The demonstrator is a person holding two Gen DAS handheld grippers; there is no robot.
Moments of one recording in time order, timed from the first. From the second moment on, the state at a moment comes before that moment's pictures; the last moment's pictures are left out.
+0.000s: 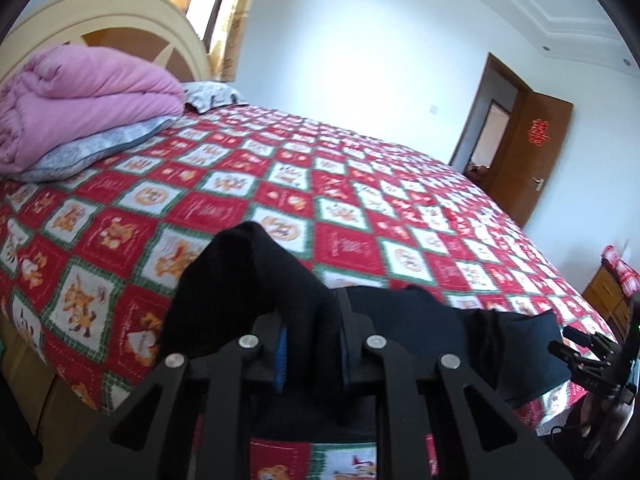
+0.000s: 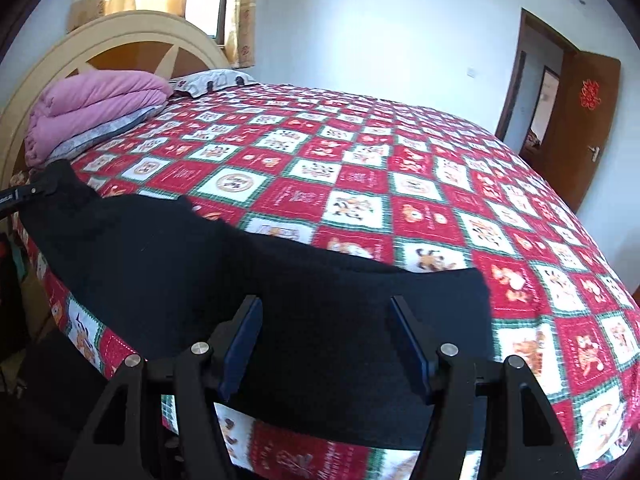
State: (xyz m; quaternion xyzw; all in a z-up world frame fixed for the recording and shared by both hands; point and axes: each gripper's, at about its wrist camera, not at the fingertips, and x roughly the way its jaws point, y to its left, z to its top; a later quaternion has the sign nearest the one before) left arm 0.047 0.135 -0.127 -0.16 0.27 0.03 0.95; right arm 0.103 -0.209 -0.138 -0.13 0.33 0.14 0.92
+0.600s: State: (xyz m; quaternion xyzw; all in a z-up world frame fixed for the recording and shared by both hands) left arm 0.065 0.201 -0.206 -0.13 0.34 0.13 0.92; right arm 0.107 -0.238 -0.149 -0.09 0.35 0.14 0.92
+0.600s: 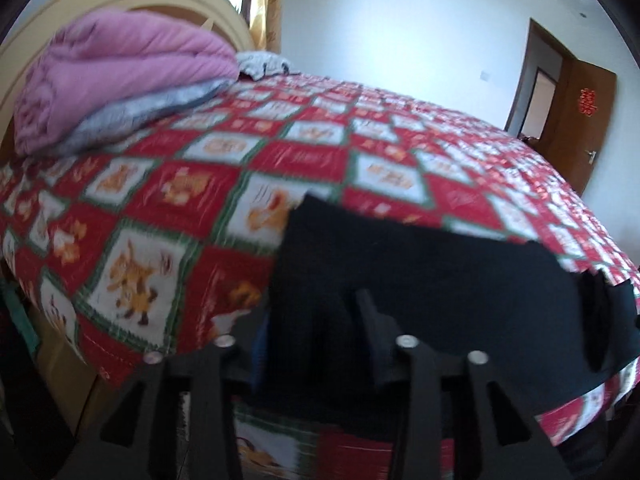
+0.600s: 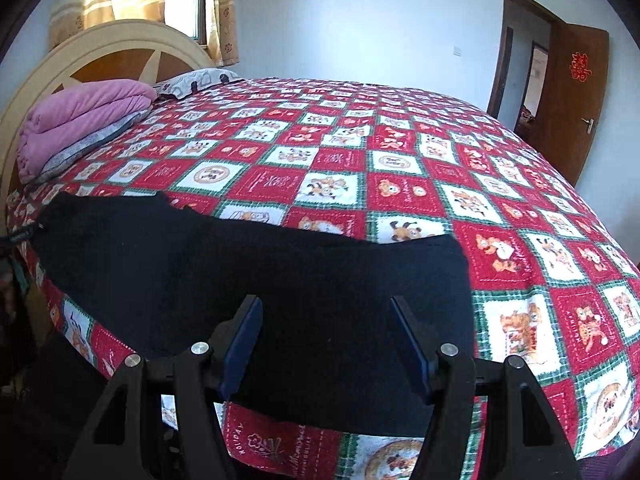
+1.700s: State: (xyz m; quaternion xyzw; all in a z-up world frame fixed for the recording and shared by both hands) left arm 0.045 0.143 -0.109 -0.24 0.26 -0.02 0.94; right arm 0.100 -0.253 -0.125 -0.07 0.32 0.12 0.93
